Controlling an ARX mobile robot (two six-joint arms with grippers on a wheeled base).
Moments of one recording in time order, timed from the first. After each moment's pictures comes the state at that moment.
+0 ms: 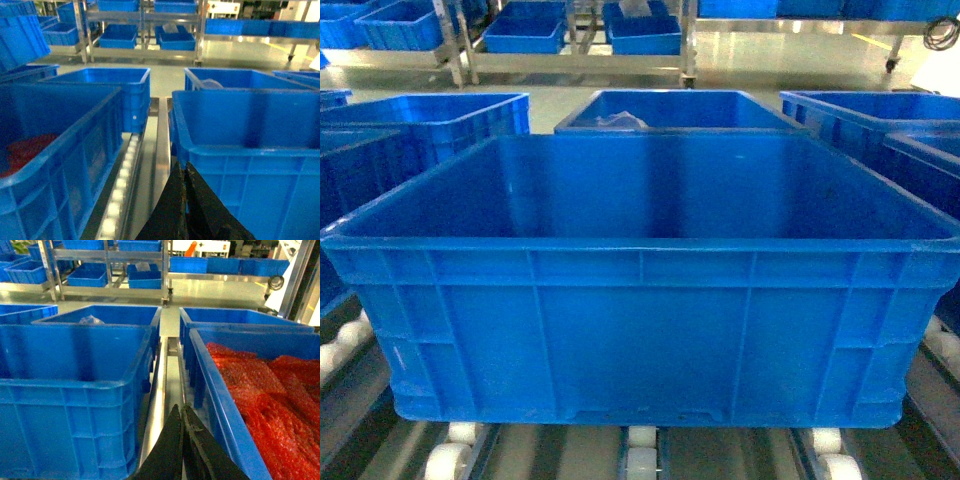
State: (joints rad) left arm 0.00 0.16 0.01 0.16 0.00 -0.01; right arm 0.00 0.17 0.01 0.17 0.00 0.00
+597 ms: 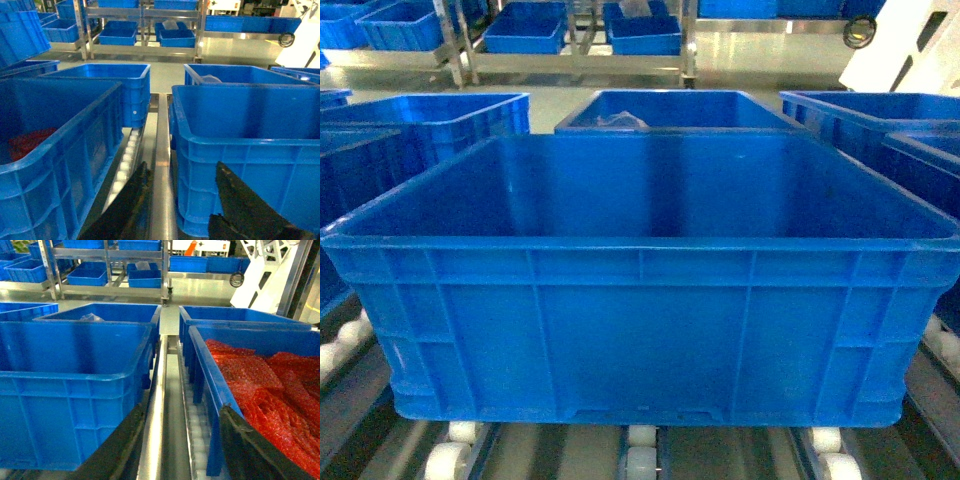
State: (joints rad) left arm 0.00 0.01 0.02 -0.01 0.00 -0.01; right arm 0.00 0.00 0.01 -0.01 0.00 0.00
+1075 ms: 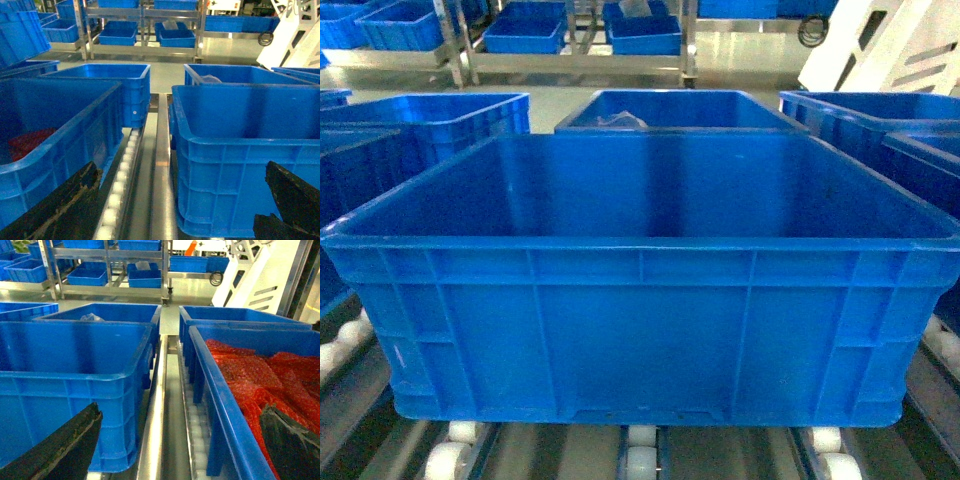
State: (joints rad) left arm 0.00 0.01 0.02 -0.01 0.00 -0.01; right arm 0.00 0.00 0.01 0.00 0.00 0.00
